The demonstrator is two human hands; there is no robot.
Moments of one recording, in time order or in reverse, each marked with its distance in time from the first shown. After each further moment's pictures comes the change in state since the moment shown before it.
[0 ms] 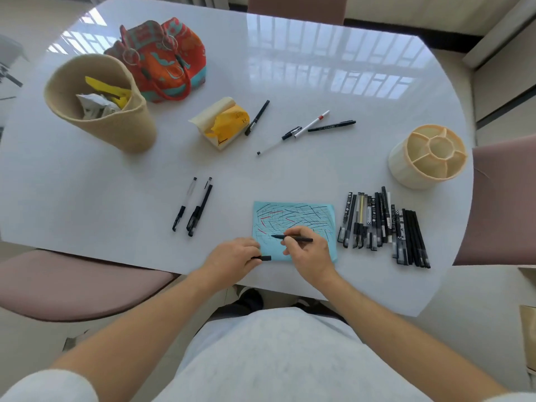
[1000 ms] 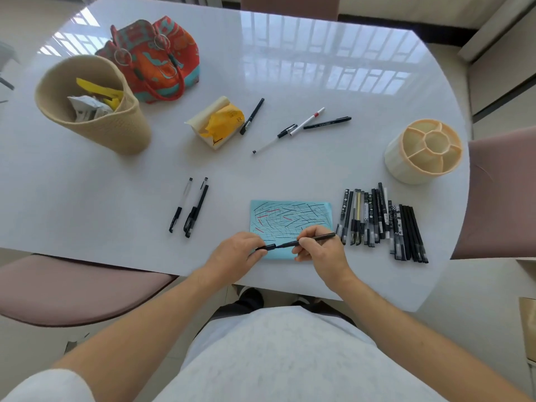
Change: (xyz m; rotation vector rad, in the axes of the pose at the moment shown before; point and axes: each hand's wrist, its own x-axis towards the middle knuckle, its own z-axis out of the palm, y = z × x) left_hand 0.012 0.012 0.000 -0.112 0.083 -0.070; right_hand -0.007 -0.007 -0.031 0.253 -0.029 0.123
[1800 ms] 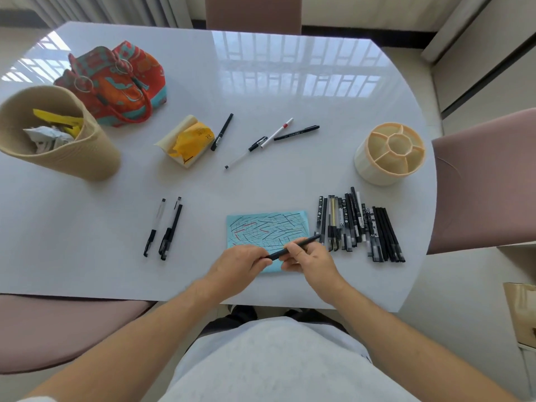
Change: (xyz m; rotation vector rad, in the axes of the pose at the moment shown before) left_hand 0.036 0.047 0.003 -0.012 -0.072 0.067; right_hand 0.003 0.003 -0.026 0.110 -0.020 0.094
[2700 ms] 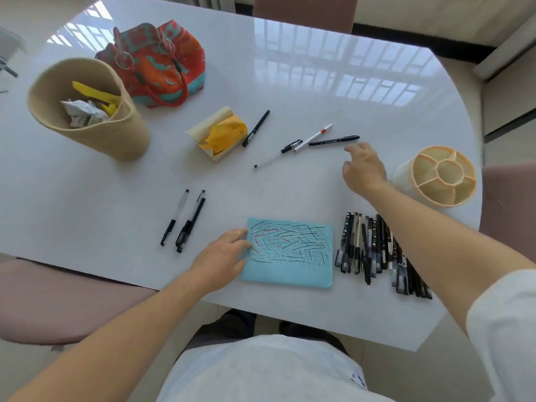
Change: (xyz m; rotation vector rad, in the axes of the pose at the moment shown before) left_hand -0.016 -0.073 -0.015 0.045 -0.056 -0.242; right_hand 0.204 -0.153 -0.040 -1.322 0.268 -0.347
